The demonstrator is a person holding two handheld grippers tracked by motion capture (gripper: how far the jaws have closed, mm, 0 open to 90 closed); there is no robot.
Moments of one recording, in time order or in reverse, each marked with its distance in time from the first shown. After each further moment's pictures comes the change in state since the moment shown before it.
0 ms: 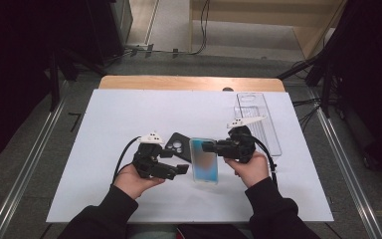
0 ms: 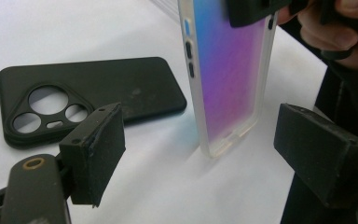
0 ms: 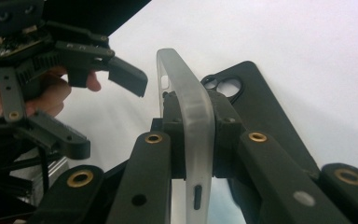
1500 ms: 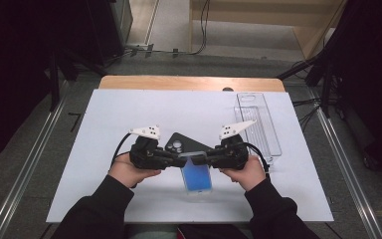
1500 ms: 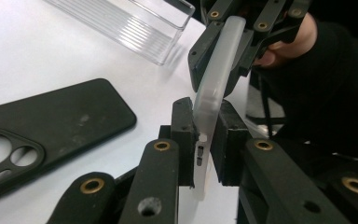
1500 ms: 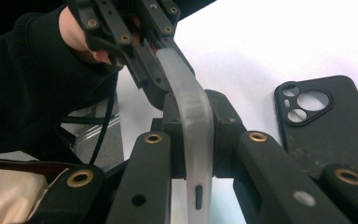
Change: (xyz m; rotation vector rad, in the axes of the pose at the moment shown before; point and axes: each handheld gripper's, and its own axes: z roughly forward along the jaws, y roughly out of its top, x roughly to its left) left arm 0.012 0.017 -0.013 0.004 -0.269 0.123; right arm 0.017 -0.003 0.010 0.030 0.243 -0.188
